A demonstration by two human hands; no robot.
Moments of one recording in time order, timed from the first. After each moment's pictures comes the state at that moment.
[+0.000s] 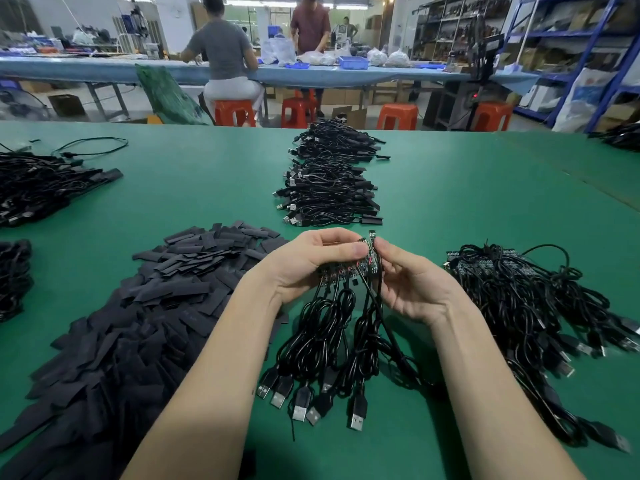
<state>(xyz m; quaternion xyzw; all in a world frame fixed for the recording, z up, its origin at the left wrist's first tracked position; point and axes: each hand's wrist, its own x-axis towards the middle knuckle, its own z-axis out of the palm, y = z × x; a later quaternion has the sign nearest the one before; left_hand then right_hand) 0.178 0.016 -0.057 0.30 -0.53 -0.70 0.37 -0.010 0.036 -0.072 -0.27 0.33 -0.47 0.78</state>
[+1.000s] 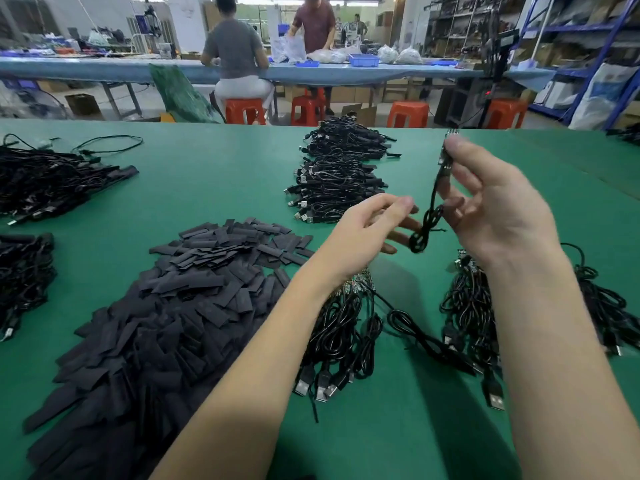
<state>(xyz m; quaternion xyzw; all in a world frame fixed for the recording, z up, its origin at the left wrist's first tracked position) 0.133 0.016 -0.045 0.34 -0.68 -0.47 0.45 -0.015 0.059 0.026 -0.35 0.41 -0.67 0.51</state>
